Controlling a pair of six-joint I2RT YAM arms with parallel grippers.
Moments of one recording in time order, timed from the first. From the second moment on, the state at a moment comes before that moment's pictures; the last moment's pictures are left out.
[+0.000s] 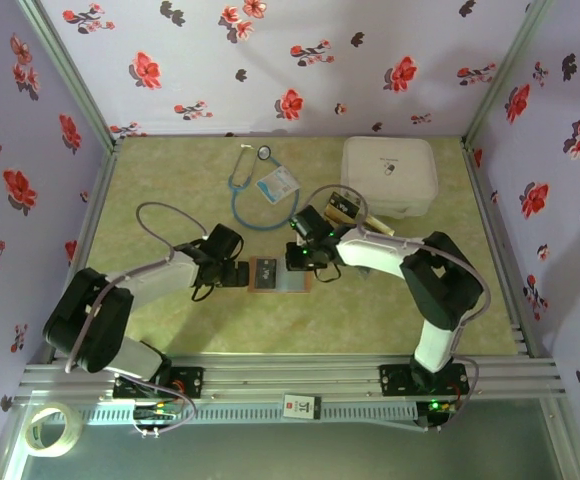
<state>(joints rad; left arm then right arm) -0.60 1.46 0.74 -0.49 -0.19 -0.54 0.75 1.77 1.07 -0.35 -0.18 0.64</state>
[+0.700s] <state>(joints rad) -0.74 1.54 0.89 -0.50 -0.15 -0.58 0.69 1.76 1.06 -0.37 -0.24 0.58</state>
